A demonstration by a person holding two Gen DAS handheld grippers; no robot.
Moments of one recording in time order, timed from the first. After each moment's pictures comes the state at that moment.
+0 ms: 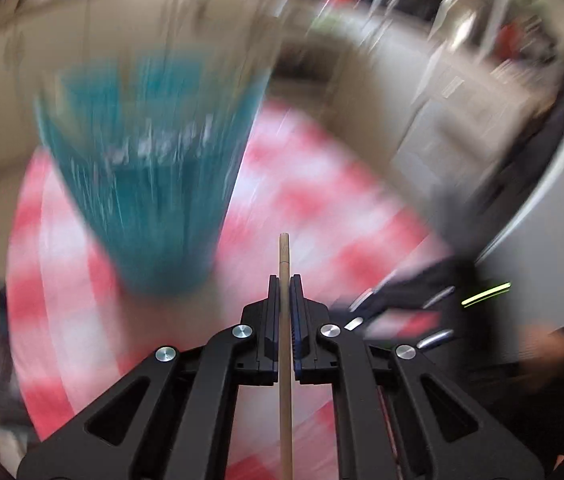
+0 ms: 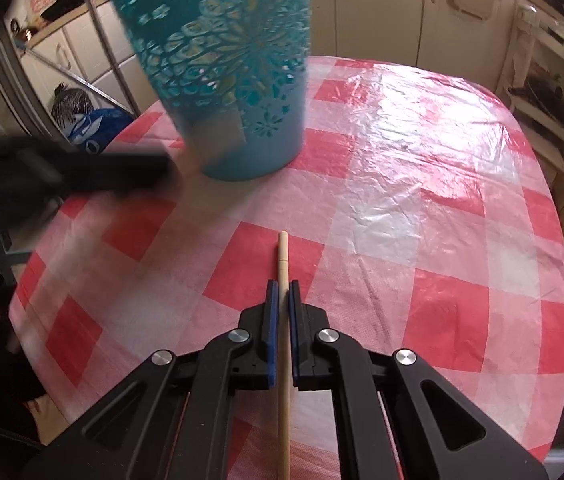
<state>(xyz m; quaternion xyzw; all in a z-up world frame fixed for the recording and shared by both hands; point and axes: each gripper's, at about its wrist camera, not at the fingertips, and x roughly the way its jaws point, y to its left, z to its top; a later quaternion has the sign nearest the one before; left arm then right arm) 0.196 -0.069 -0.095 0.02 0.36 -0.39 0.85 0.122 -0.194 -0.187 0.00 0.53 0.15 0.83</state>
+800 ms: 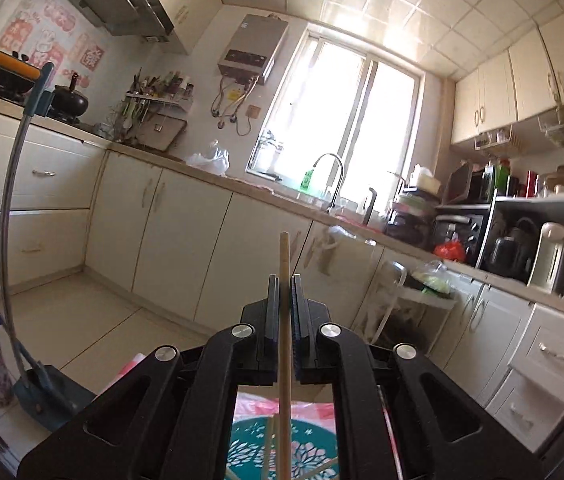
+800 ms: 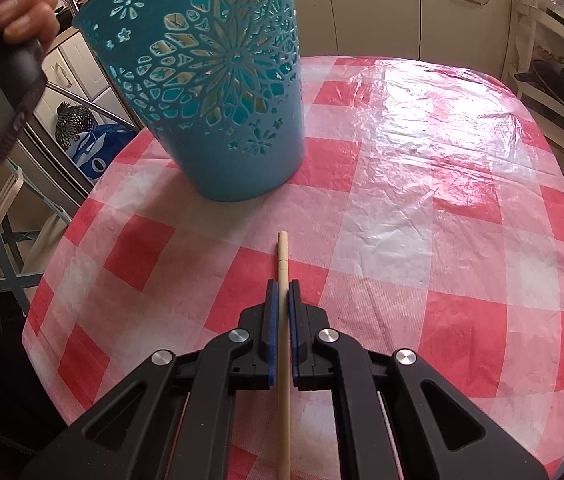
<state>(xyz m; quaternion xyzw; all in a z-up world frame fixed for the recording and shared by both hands) 0.273 -0.022 -0.020 -0.16 0.05 -0.12 0.98 0.145 -0.193 -0.193 0.04 0.53 0.16 0.83</state>
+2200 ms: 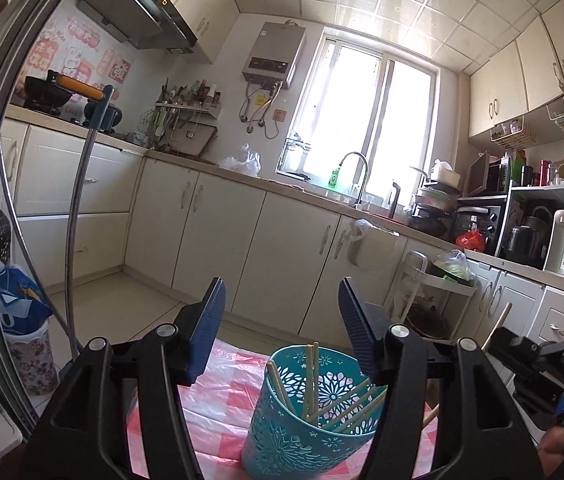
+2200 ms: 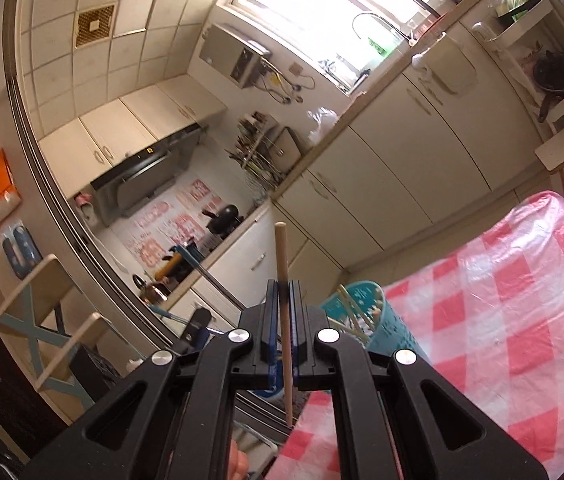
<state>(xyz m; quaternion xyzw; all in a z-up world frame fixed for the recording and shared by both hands) 0.167 0.010 -0.030 -0.14 0.05 -0.07 0.99 0.156 -0.276 -0.041 0.38 0.20 0.26 0.86</state>
